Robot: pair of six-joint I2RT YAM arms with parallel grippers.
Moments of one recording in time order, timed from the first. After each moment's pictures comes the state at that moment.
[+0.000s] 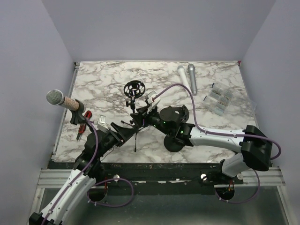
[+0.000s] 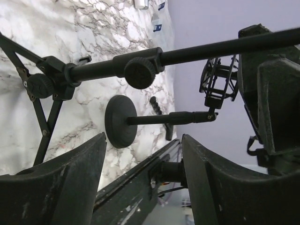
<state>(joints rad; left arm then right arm) -0.45 0.27 0.14 -0.04 0.27 -1.18 1.11 1.48 0.94 0.47 0.22 0.20</state>
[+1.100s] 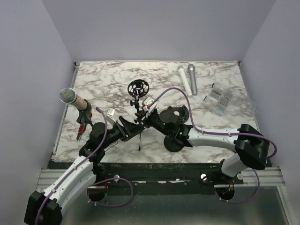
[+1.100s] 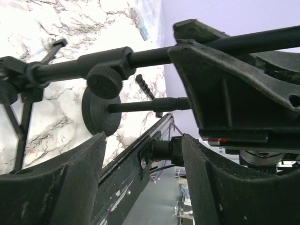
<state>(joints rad) -0.45 0.60 0.21 0.21 0.45 -1.19 1.10 1.55 0.89 0.59 0.22 -0.07</state>
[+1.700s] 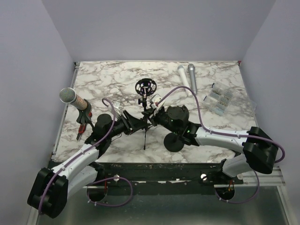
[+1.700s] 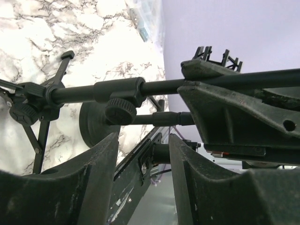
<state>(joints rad) -0.44 0.91 0.30 0.40 0.51 -1.16 1.01 1.44 0.81 0.53 0.12 -0.08</state>
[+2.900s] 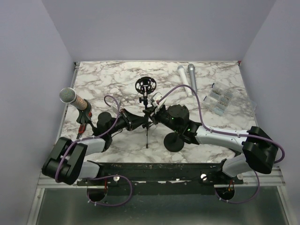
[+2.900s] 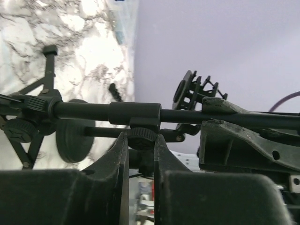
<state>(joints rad) -0.34 1.26 0.27 0.86 0.64 -1.38 0.99 1.45 0.81 0.53 0.09 -0.08</state>
